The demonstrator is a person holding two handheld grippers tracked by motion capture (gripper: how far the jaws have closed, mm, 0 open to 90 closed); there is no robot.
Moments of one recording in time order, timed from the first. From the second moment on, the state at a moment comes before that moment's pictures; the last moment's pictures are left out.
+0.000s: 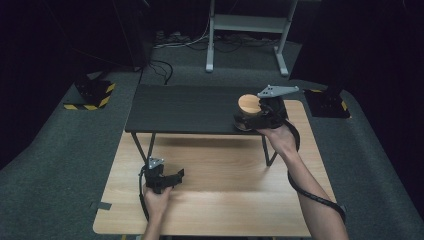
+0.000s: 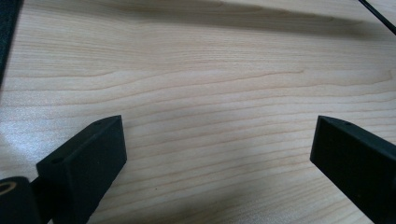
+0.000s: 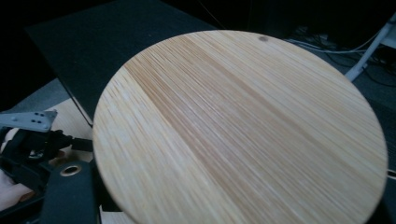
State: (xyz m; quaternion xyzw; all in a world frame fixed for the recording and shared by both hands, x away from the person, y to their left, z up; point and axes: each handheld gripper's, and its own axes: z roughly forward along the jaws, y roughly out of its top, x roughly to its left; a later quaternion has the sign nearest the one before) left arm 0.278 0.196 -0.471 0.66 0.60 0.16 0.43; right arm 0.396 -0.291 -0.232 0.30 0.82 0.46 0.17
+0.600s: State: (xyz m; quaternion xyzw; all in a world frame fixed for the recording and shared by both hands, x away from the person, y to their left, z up) left arm 0.278 0.196 -0.471 0.66 0.60 0.16 0.43; right arm 0.411 -0.278 -0.238 0.31 0.83 0.44 0.18
